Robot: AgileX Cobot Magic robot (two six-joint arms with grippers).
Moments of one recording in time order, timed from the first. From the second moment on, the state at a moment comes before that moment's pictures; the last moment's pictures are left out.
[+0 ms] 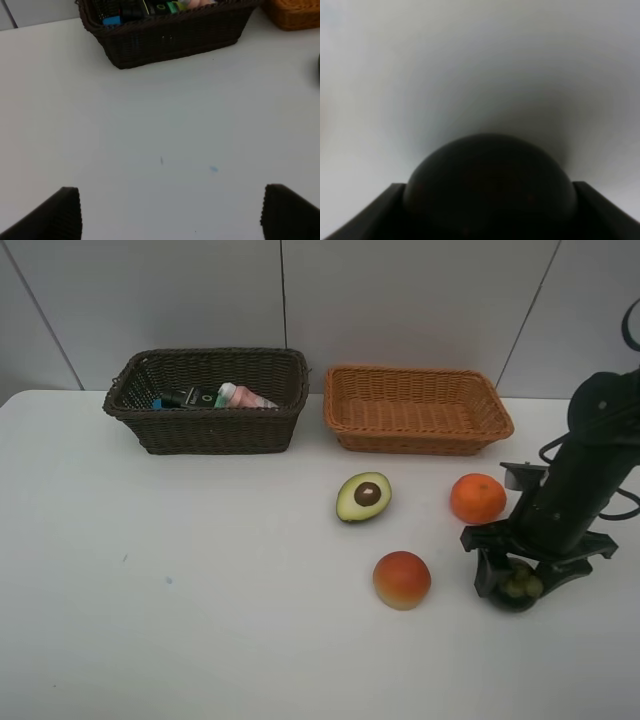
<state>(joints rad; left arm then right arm) -0.01 -0.01 -0.52 -0.18 1.06 0.21 0.20 1.77 -0.78 0.11 0.81 0.07</state>
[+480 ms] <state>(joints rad) -0.01 -0.01 -0.52 -0.17 1.06 0.21 0.20 1.79 -1.29 -0.01 1.00 0.07</state>
